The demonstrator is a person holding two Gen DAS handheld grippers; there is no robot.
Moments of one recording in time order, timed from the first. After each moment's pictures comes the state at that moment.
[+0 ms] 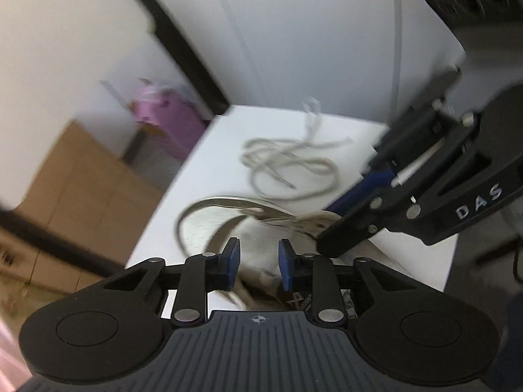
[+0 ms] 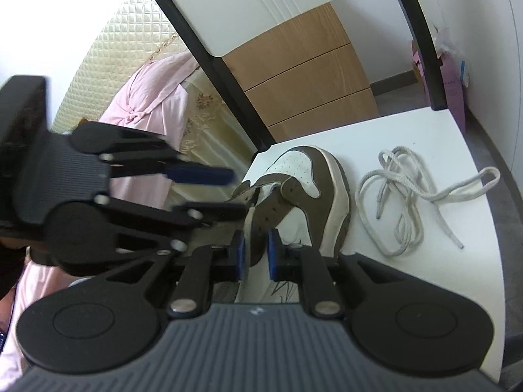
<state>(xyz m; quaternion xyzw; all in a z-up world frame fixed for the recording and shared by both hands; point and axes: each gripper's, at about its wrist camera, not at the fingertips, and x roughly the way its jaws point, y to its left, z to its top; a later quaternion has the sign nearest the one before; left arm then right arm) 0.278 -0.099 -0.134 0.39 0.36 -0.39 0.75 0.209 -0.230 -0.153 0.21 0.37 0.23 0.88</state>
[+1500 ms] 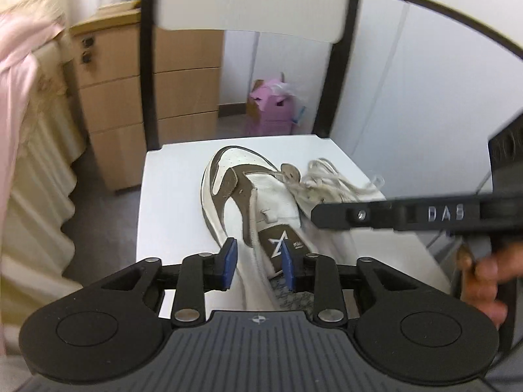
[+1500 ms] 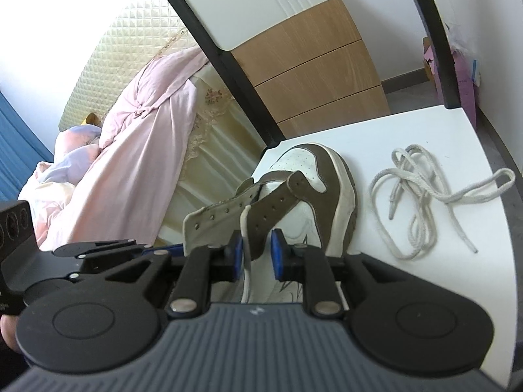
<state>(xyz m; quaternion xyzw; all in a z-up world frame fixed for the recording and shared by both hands) 0.210 -0.009 -0.145 0.01 0.39 -0.19 0.90 0.215 -0.221 -0.159 0.21 0.37 0.25 0.87</state>
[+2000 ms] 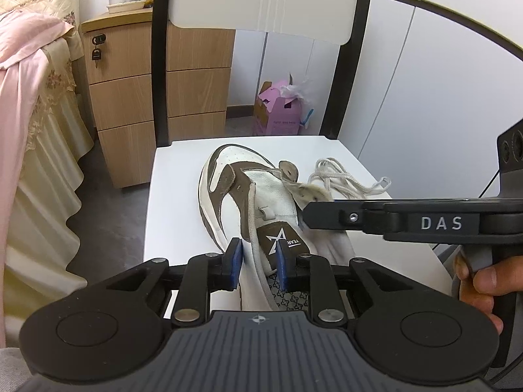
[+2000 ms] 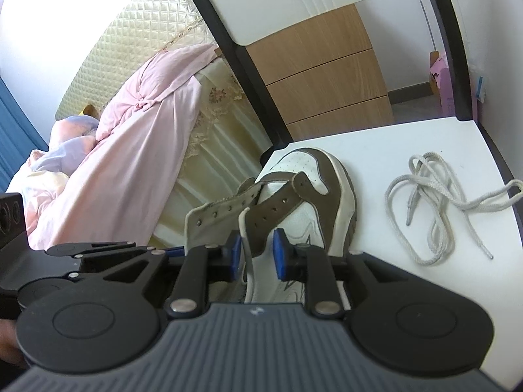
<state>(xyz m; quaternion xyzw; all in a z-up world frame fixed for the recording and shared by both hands) 0.203 -0.001 -0.149 0.00 0.38 -0.18 0.91 0.209 -0.197 -0.158 0.18 0.35 0.24 0.89</state>
